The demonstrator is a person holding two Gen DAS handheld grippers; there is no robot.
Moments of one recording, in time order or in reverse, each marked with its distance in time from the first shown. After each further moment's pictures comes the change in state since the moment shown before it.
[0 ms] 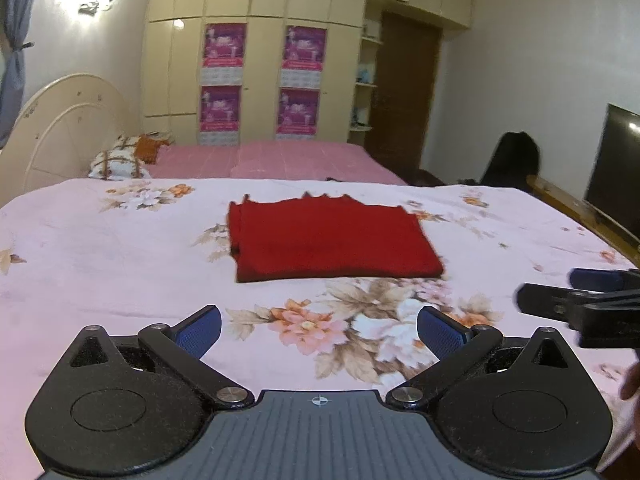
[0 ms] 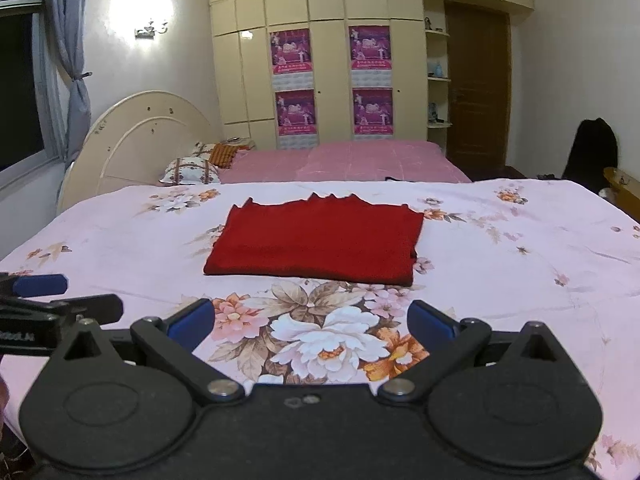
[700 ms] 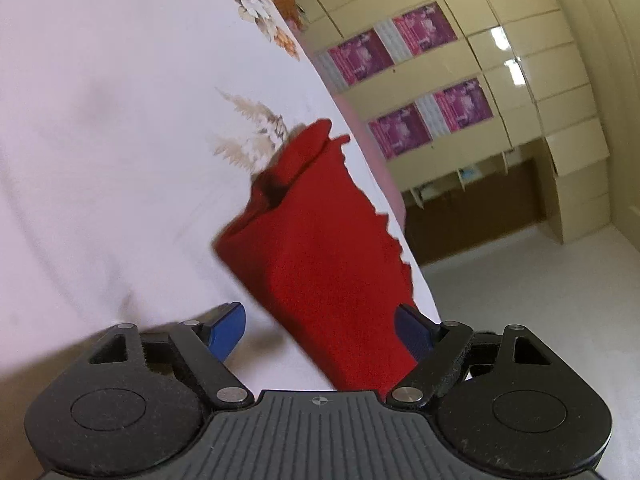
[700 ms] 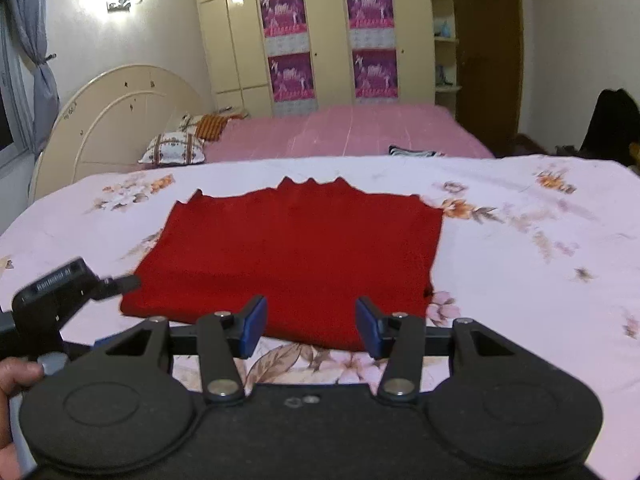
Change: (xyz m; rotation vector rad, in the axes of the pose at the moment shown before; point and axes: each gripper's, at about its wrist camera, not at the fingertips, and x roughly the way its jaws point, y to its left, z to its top) left arm 0.287 0.094 -0.030 -0.994 0.020 -0.142; right arm 0.204 -0.062 0.052 0.032 0.126 0.024
